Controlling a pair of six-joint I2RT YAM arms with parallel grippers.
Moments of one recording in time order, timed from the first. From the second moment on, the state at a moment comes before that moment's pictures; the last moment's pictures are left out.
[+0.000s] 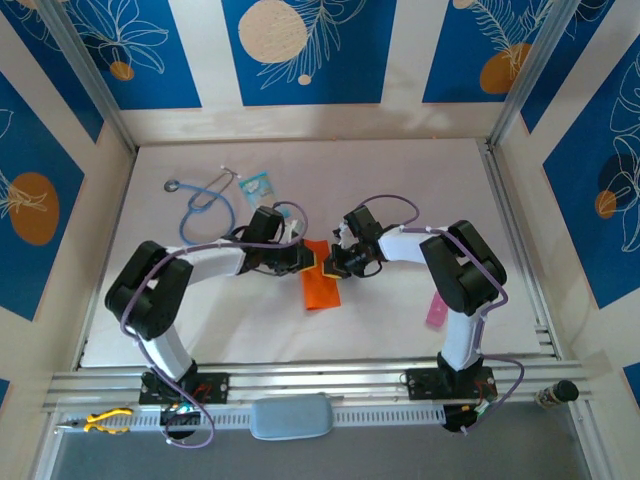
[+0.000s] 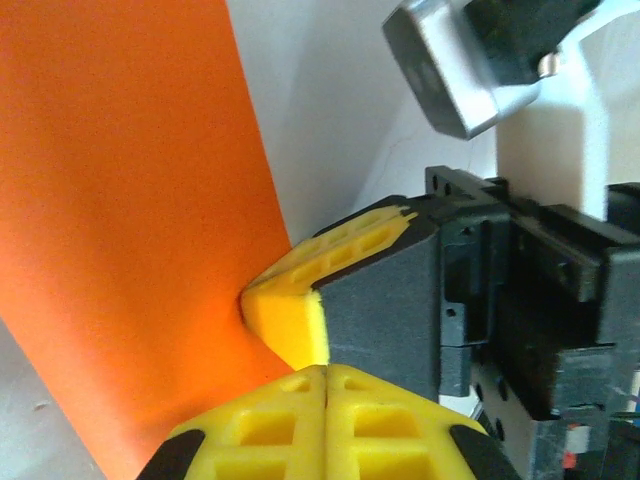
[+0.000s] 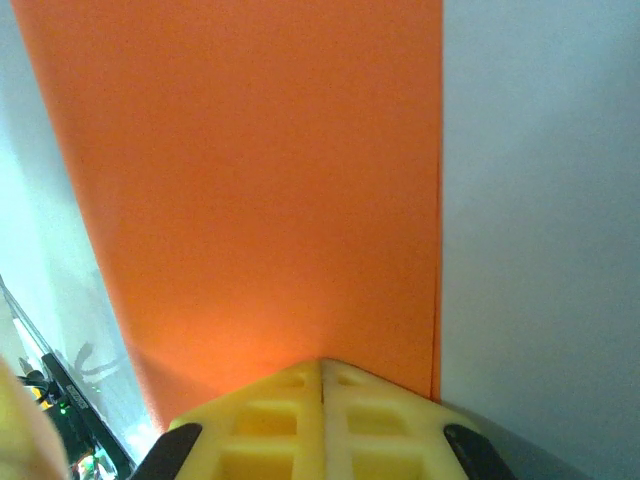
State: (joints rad) left arm -0.56 1.73 0.88 -0.01 0.63 -0.76; right arm 0.53 1.88 0.98 -0.24 -0.59 0.64
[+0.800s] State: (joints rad) left arm -0.56 1.76 0.81 -0.07 0.53 -0.61; right arm 0.53 1.88 0.98 -0.24 -0.59 0.66
